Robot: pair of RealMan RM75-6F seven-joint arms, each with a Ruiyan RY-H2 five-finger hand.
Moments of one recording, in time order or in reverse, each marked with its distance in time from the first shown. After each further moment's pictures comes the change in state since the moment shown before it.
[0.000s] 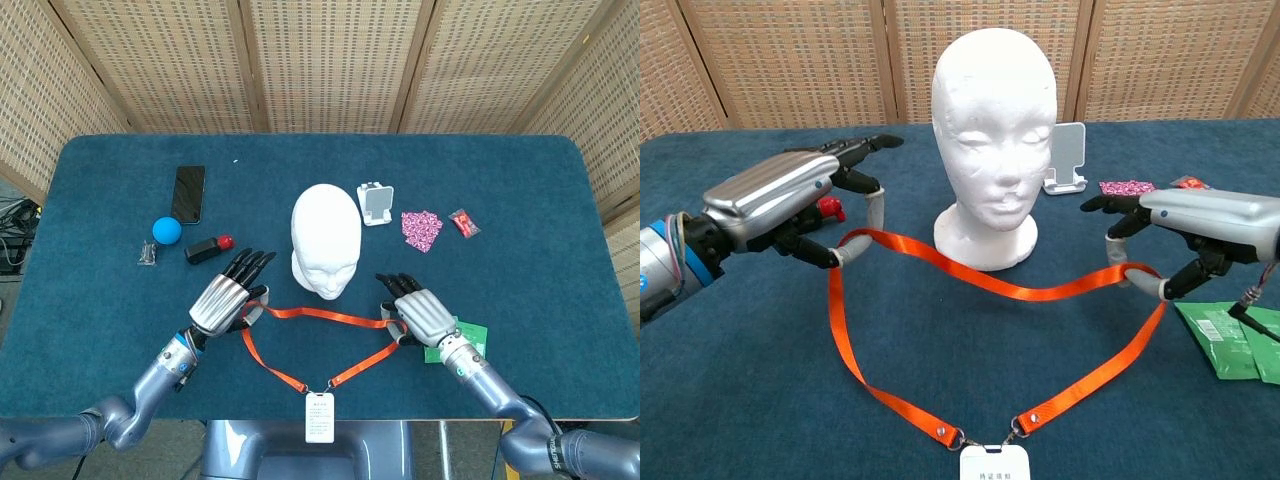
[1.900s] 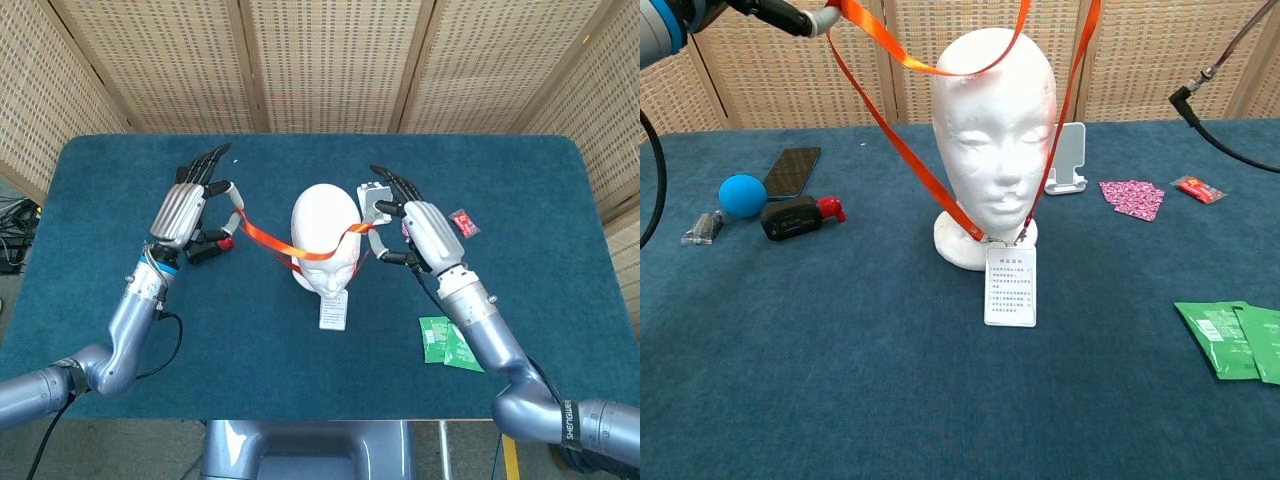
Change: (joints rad) left arm -0.142 0.318 -0.356 -0.349 -0.466 -0.210 -0.100; right arm 0.150 0.215 0.355 -0.303 0.356 0.085 0.240
